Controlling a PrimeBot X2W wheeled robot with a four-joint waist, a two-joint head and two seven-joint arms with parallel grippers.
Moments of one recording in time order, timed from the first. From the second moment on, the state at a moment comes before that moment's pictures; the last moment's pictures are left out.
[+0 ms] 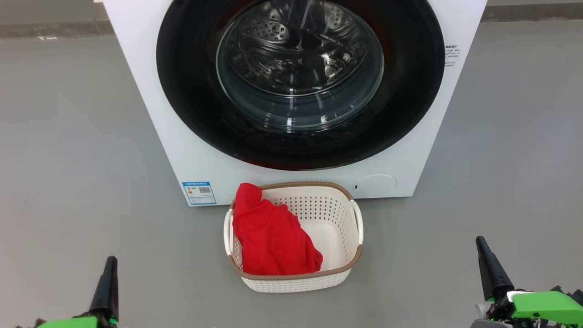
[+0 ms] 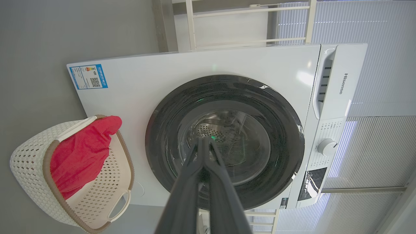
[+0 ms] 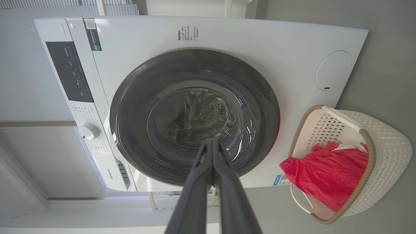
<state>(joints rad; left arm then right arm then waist) -0.07 0.03 0.08 0.26 -1.61 -0.13 0.11 -0.06 -0.04 -0.14 0.27 1.61 0.13 0.11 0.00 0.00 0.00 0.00</state>
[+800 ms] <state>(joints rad) -0.07 0.03 0.08 0.26 -1.61 -0.13 0.11 -0.06 -0.04 -0.14 0.27 1.61 0.13 0.11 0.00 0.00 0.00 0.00</state>
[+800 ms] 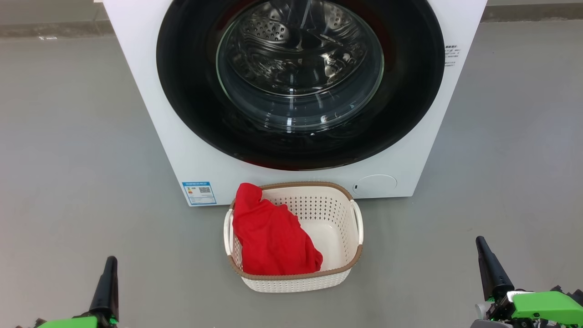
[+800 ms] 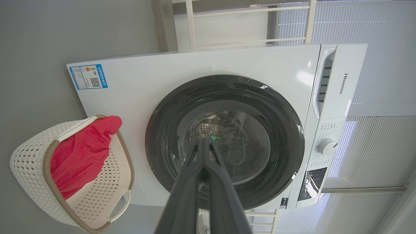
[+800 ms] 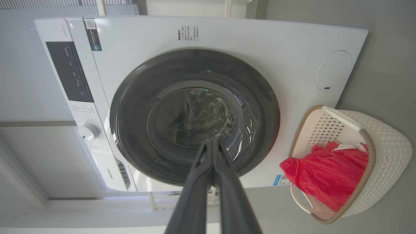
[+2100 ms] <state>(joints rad) -0.07 0.03 0.08 0.26 -1.61 -0.13 0.11 -0.06 -0.04 -0.14 0.27 1.61 0.13 0.11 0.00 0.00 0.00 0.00</state>
